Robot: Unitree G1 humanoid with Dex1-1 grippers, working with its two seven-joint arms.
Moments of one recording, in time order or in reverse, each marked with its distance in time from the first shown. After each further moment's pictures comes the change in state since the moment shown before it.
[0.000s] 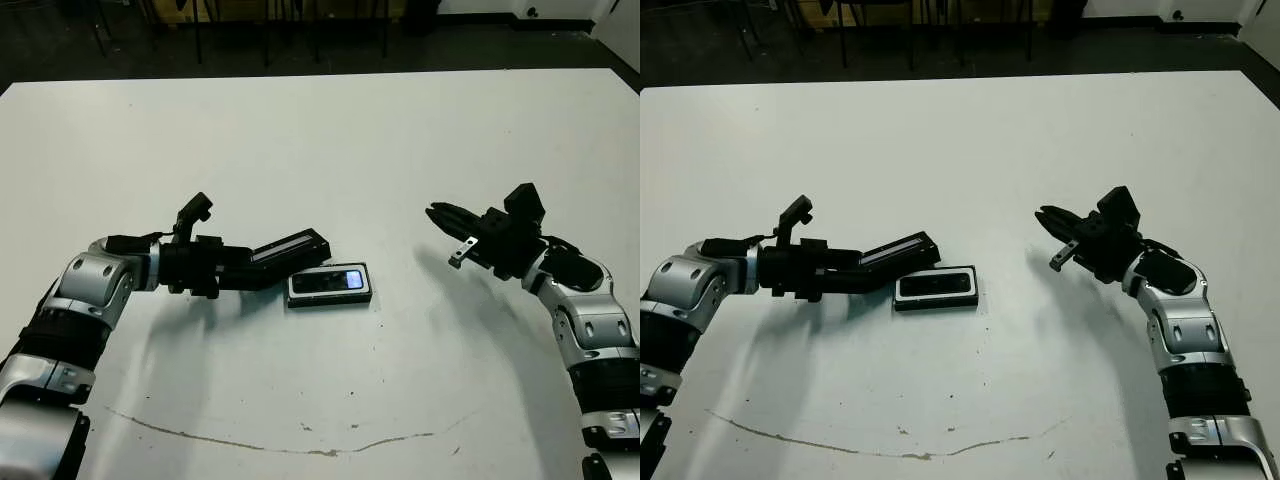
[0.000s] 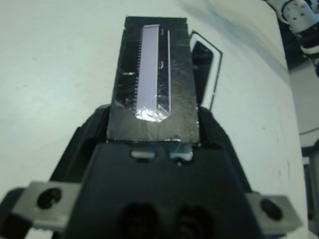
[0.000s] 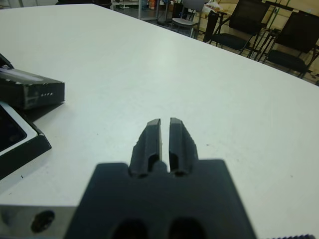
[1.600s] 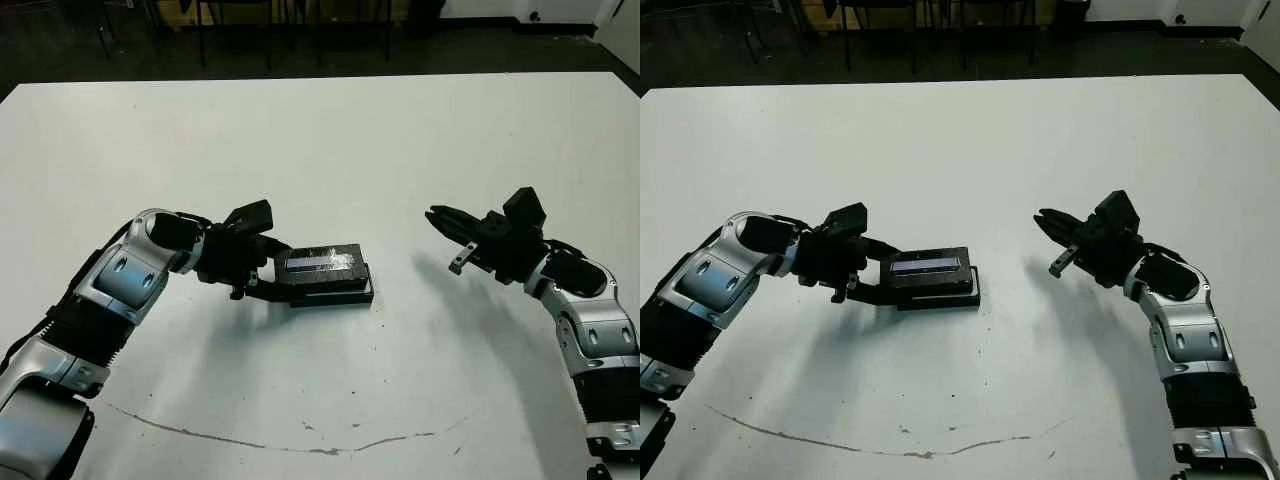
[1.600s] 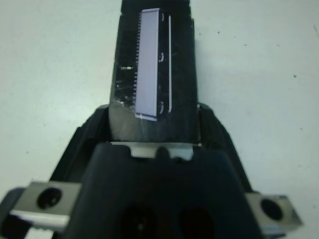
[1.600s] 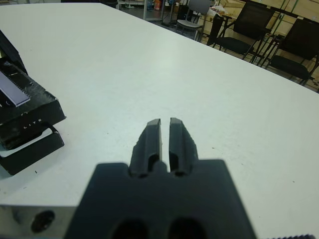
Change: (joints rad) left arm -0.052 0.015 -0.203 -0.185 0.245 -0.238 0.026; right arm 0.032 -0.009 0.000 -0.055 -0.009 0.013 0.013
